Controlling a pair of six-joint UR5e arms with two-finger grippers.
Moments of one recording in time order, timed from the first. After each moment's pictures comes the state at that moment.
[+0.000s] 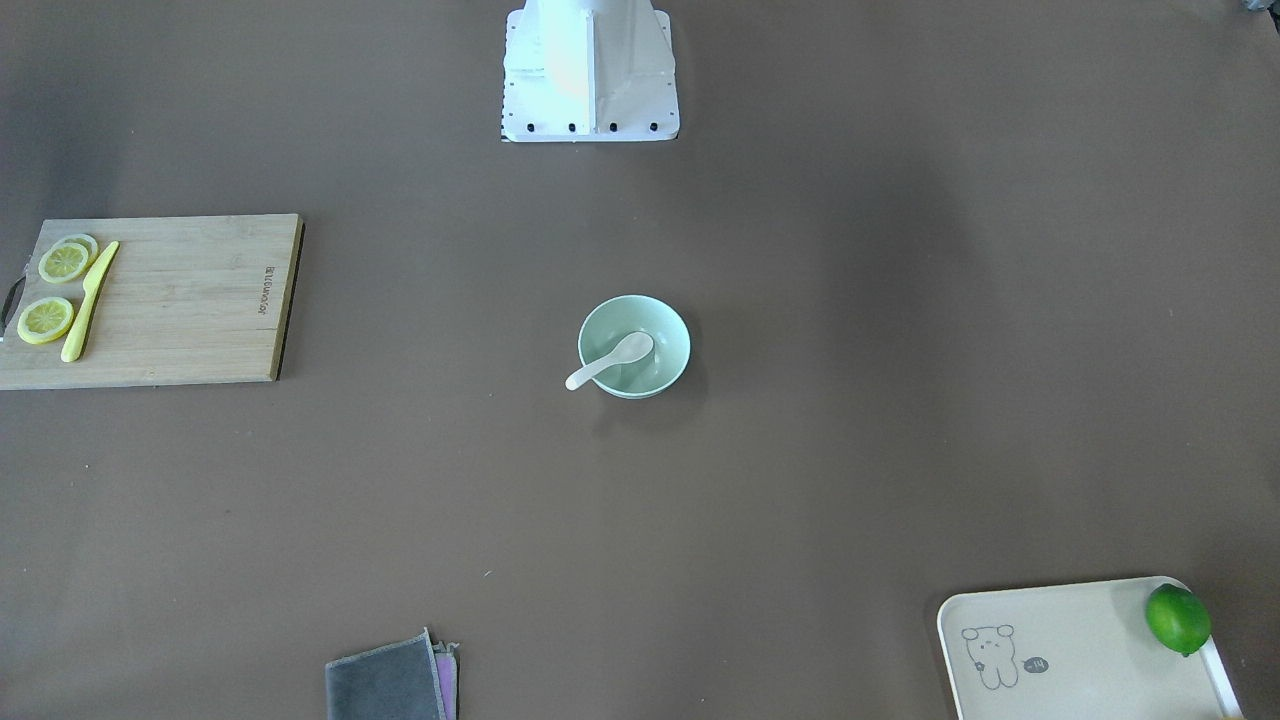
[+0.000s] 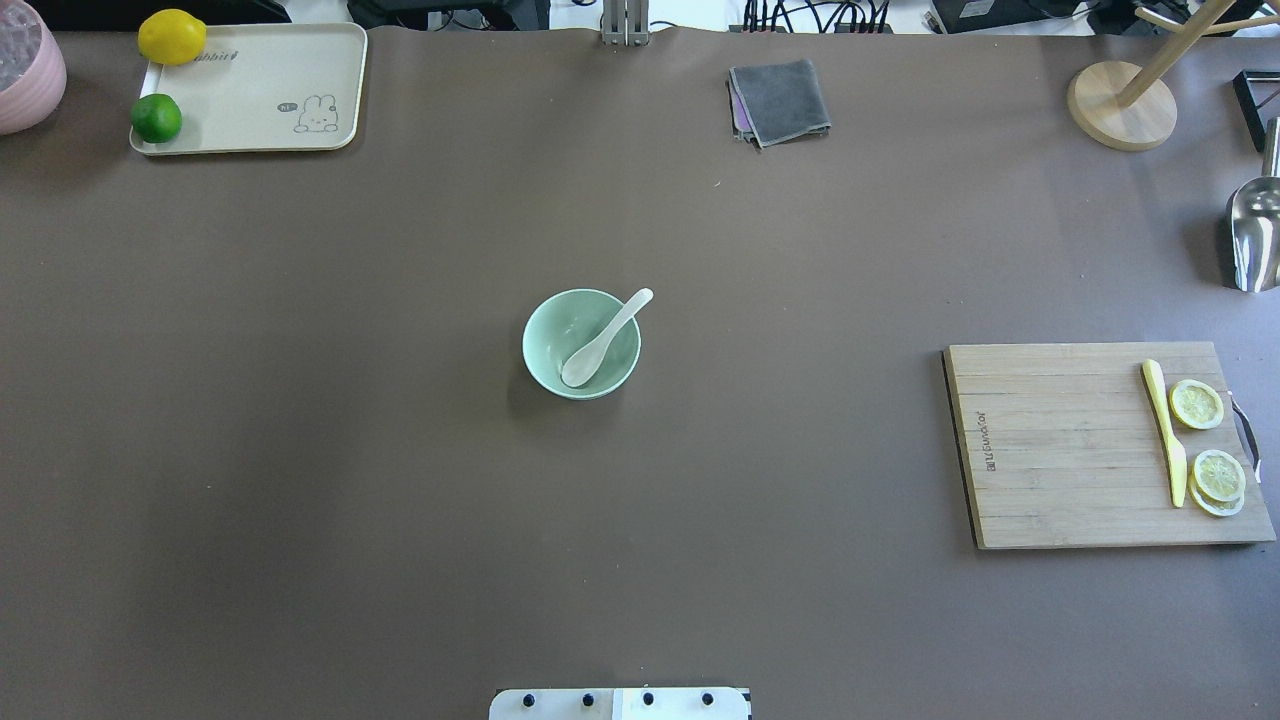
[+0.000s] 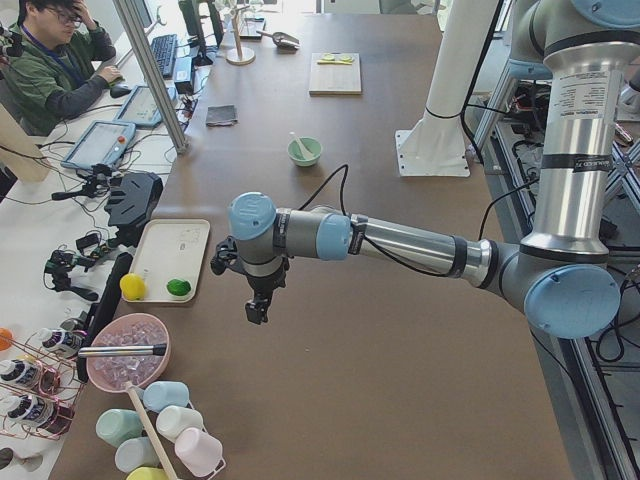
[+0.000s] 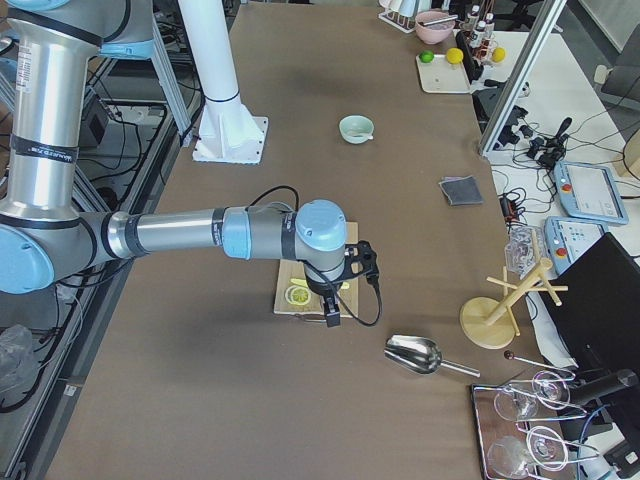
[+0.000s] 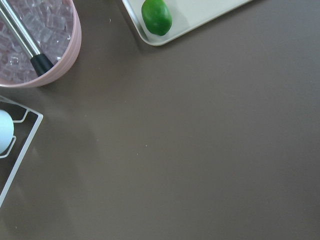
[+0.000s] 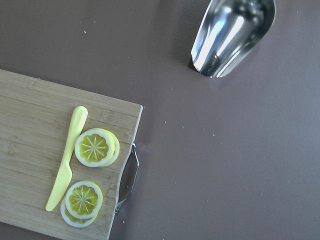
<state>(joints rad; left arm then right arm) -1.54 -1.58 -1.71 -1.46 -2.34 0.25 1.63 -1.80 1.89 -1.66 2.38 -0.29</state>
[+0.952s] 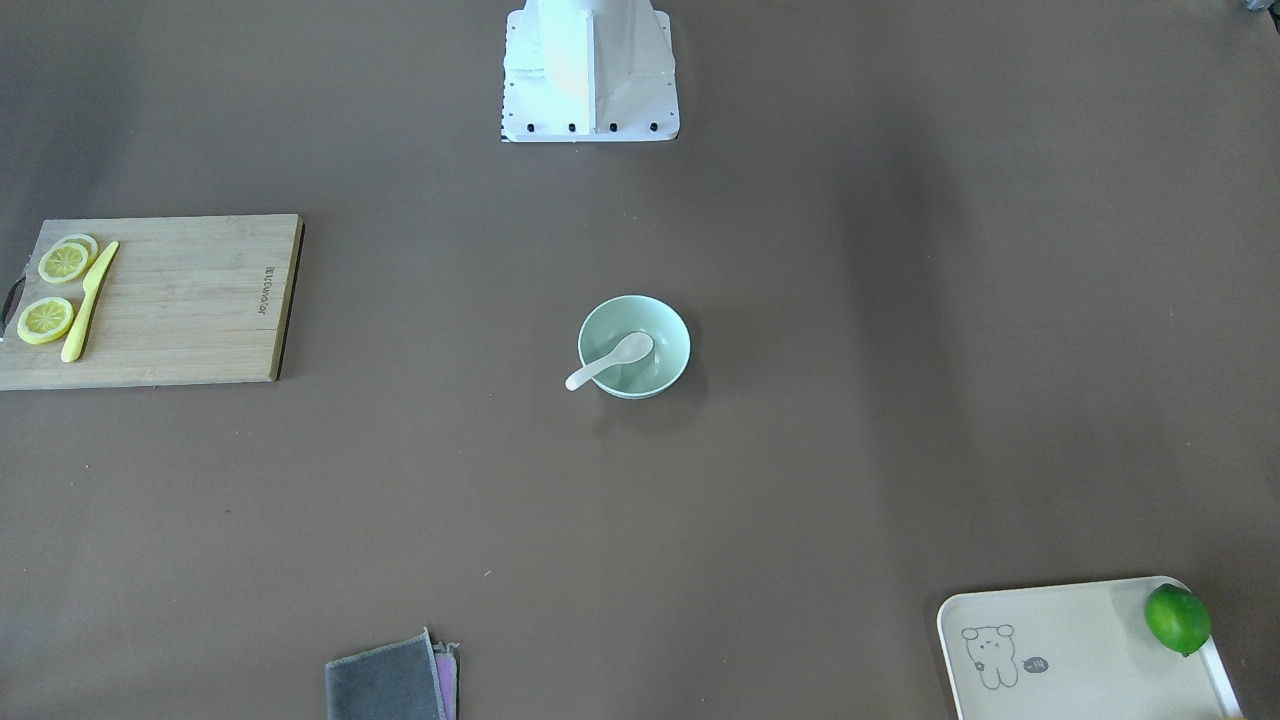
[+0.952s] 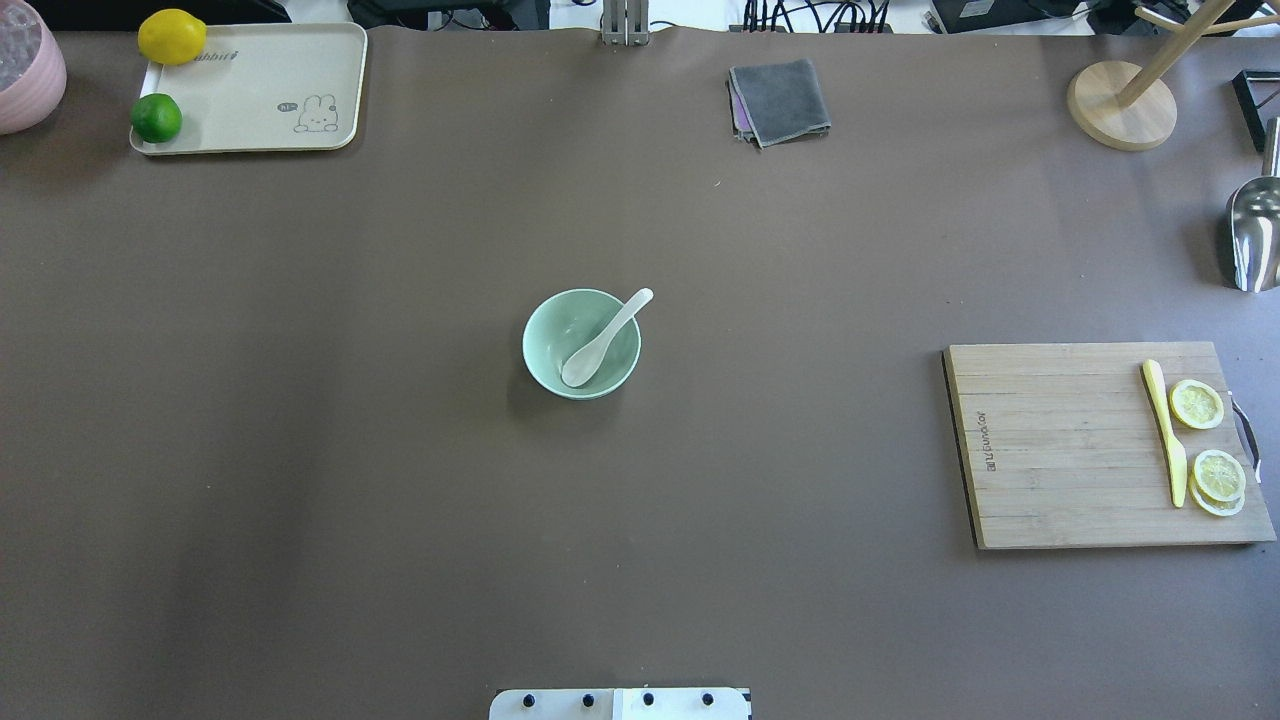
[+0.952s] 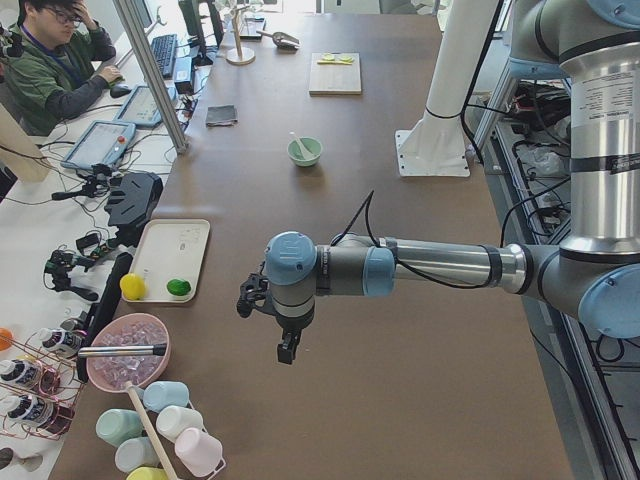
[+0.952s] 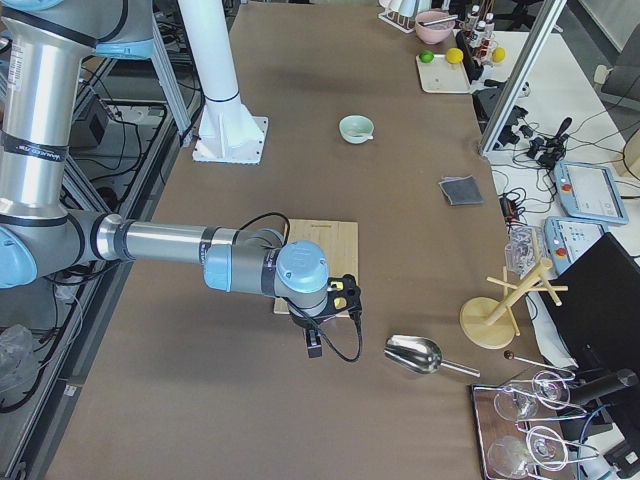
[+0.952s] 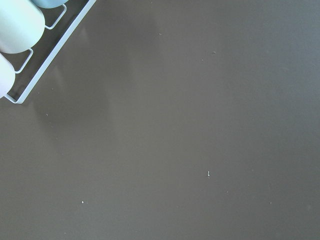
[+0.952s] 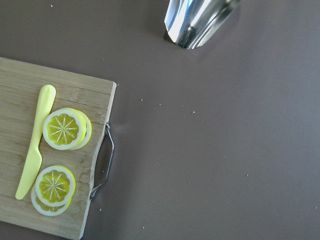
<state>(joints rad) -1.63 -1.44 -1.77 -1.51 -2.34 0.25 1.65 -1.83 1.81 -1.58 2.39 -0.30</state>
